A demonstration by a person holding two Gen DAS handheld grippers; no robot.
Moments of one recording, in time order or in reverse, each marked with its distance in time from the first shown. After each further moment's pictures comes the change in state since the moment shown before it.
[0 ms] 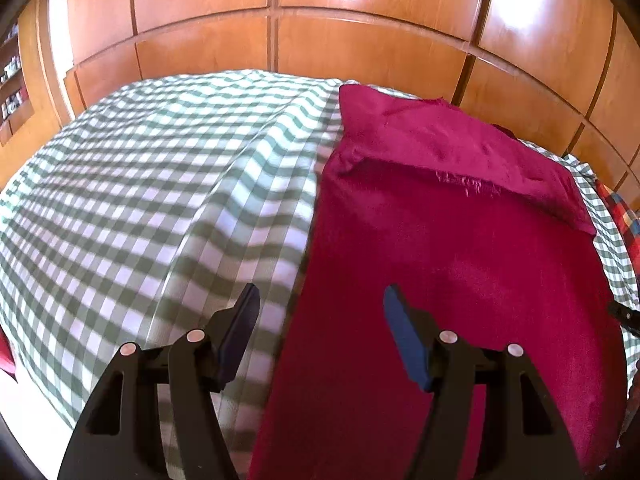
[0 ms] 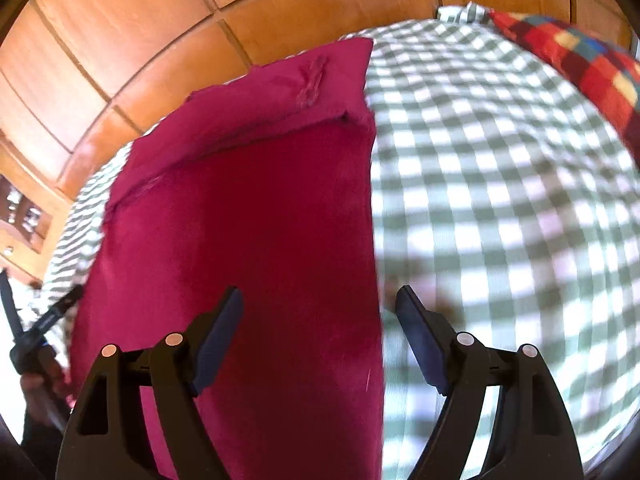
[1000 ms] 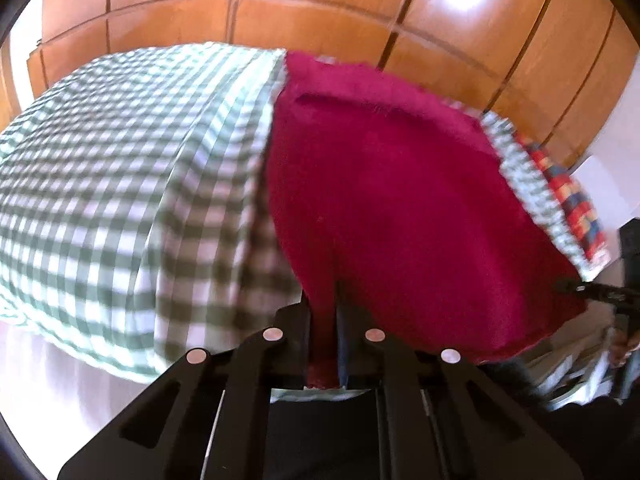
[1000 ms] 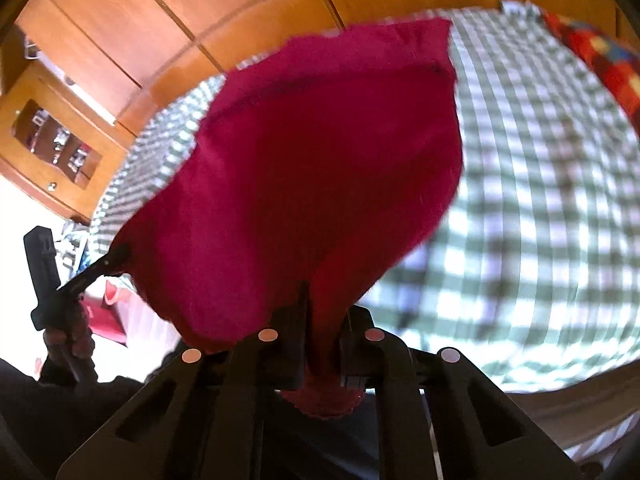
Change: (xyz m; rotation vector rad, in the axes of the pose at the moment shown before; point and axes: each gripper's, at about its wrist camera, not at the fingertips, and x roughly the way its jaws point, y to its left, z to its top) left arm -0.100 0.024 -0.085 0.060 0.060 -0.276; right arm -0.062 0.062 -0.057 -0.164 0.103 0.144
